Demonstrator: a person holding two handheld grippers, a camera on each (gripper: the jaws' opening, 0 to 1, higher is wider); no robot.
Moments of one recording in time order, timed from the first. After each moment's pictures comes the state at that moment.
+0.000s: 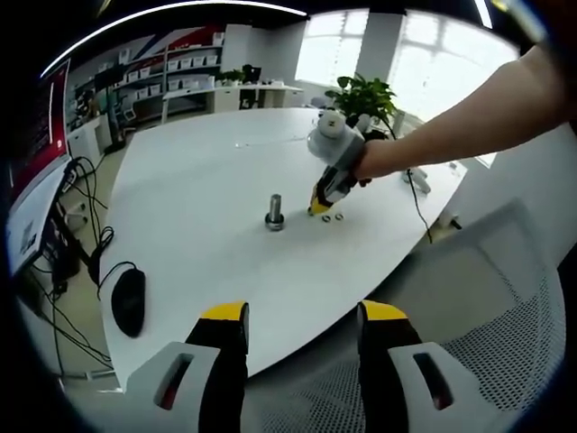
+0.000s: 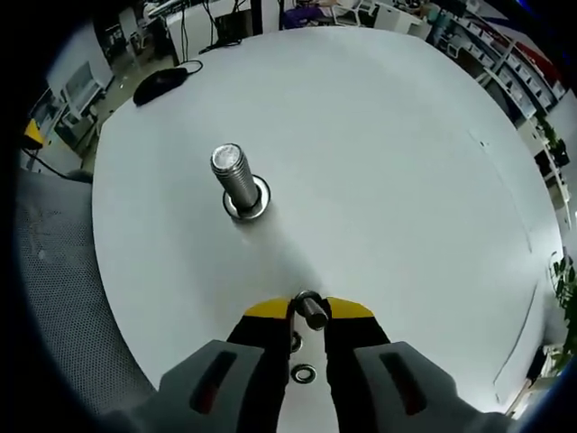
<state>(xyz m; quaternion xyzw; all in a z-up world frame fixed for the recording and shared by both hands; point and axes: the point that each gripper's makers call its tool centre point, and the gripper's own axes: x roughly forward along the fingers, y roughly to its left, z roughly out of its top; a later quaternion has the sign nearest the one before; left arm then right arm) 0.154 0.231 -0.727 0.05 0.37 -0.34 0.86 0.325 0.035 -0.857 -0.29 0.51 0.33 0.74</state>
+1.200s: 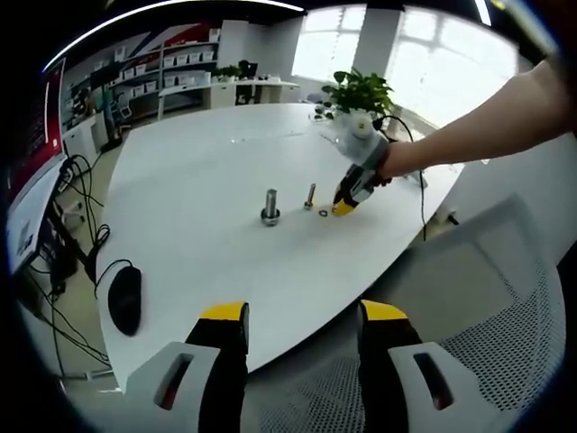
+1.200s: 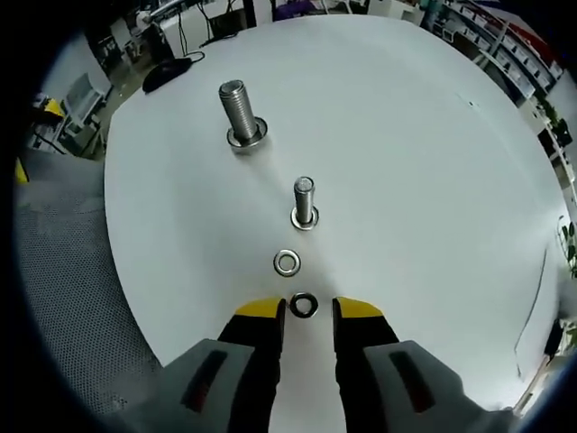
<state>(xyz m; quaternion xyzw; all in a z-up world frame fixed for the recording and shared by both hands) 0.151 0.229 -0.730 0.05 0.38 -0.35 0.86 0.284 -0.014 -0.867 -0.26 0.54 0.34 0.73</state>
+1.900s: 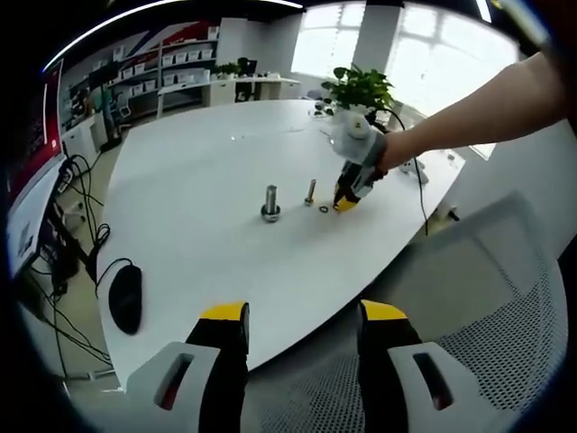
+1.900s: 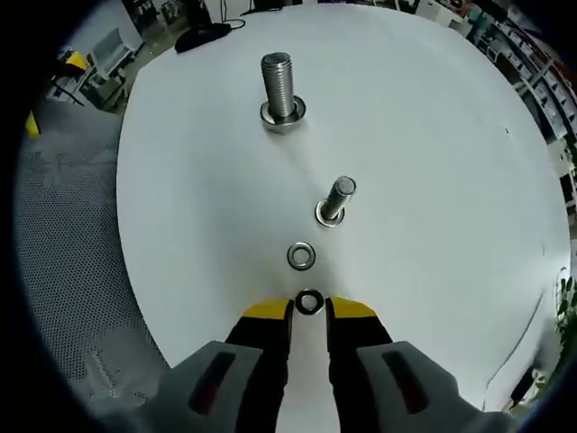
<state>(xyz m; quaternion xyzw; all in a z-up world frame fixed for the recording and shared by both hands) 0.150 0.230 -0.733 0.06 0.39 -0.35 0.85 0.282 -0.010 -0.870 -0.35 0.54 0.39 0.65</state>
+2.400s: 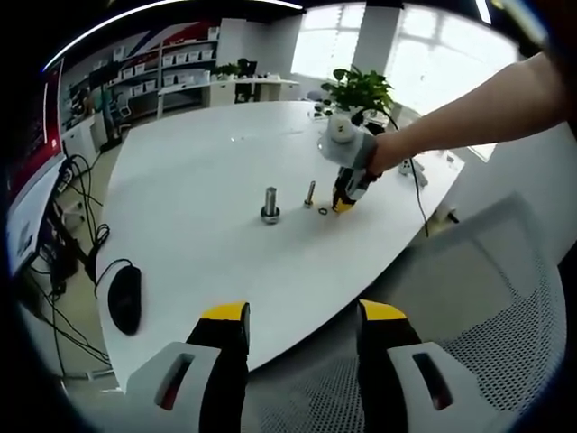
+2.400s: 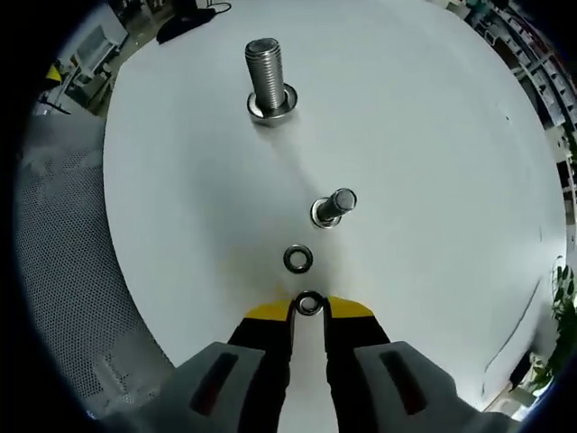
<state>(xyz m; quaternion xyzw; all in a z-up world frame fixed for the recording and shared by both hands) 0.151 0.230 -0.731 0.05 0.38 -0.35 0.86 0.284 -0.011 -0.870 -0.34 0.58 0.34 0.66</state>
